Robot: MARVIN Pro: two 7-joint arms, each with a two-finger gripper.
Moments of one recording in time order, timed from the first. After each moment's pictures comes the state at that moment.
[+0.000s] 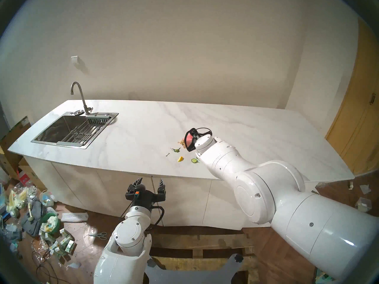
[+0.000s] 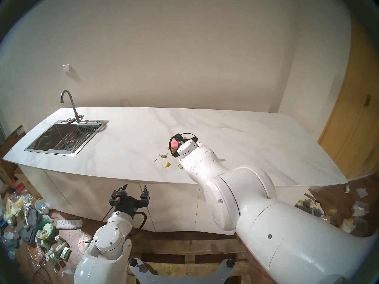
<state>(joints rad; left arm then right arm) 1.90 -1.52 -1.50 -1.77 -0.05 -0.01 0.08 -0.53 -1.79 1.33 -0.16 -0.45 0.11 -0.07</state>
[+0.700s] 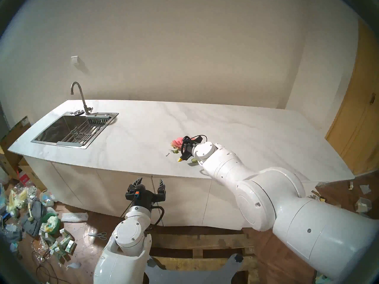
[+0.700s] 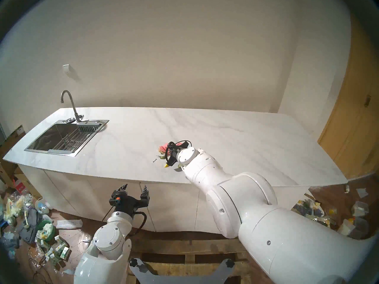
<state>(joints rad) 1.90 -1.52 -1.50 -1.77 -0.05 -0.01 0.08 -0.57 -1.74 1.26 -0.21 -0.48 -0.16 0.24</state>
